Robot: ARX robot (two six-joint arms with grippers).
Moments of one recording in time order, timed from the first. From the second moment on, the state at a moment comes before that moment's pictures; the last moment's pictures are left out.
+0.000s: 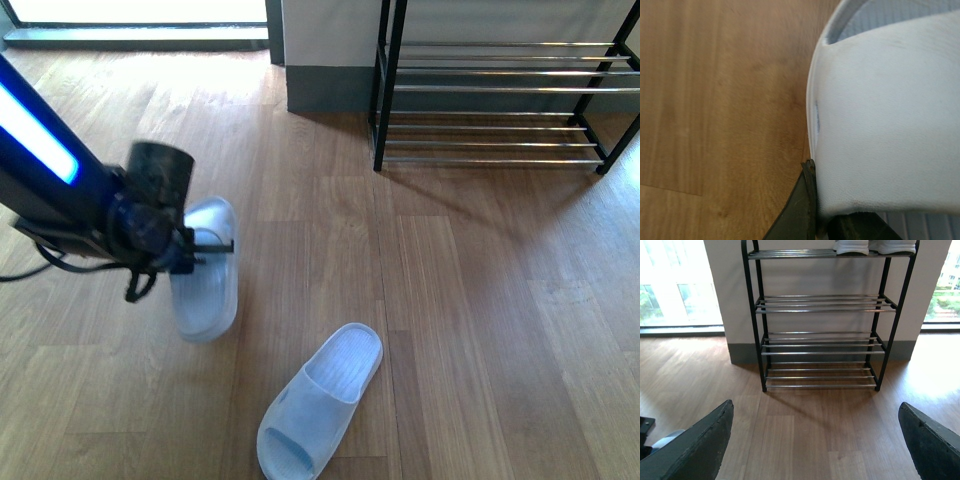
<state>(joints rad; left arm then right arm) -0.18 2.67 1.42 0.33 -0.30 -0.19 0.00 0.00 0.02 0.00 0.00 0.00</state>
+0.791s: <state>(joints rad) -0.18 0.92 0.34 0.34 -0.45 0.08 0.00 0.00 0.02 0.00 0.00 0.00</state>
